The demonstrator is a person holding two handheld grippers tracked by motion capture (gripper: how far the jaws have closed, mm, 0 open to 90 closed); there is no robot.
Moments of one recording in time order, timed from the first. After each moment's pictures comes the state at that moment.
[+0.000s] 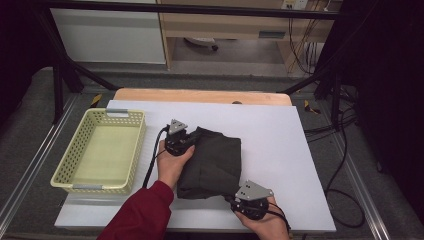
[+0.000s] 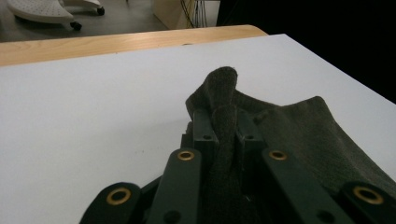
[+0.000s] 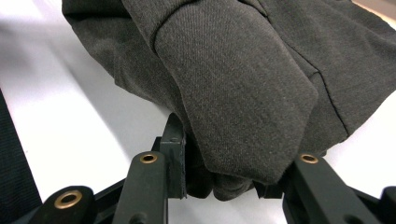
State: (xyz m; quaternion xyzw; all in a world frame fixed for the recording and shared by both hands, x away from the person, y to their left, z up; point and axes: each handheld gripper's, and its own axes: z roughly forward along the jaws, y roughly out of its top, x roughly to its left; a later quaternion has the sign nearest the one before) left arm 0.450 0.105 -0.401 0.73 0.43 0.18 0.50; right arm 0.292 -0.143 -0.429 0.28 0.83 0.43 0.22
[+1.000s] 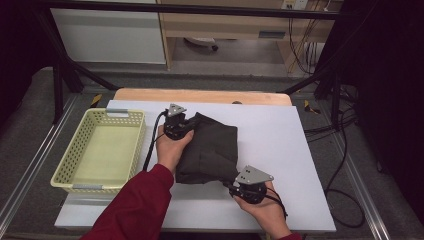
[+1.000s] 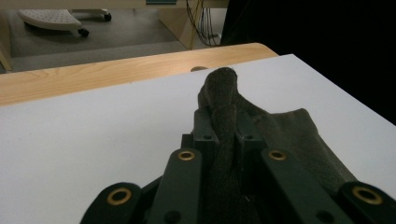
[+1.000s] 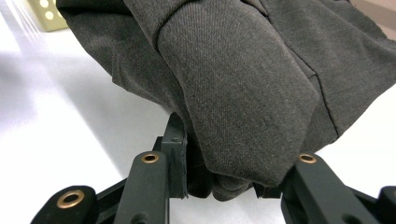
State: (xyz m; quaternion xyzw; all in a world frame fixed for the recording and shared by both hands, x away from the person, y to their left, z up) left arm 0.480 0.106 -0.368 0.72 0.44 0.18 0.50; right arm 0.327 -0.142 -0.418 0.28 0.82 0.46 0.22
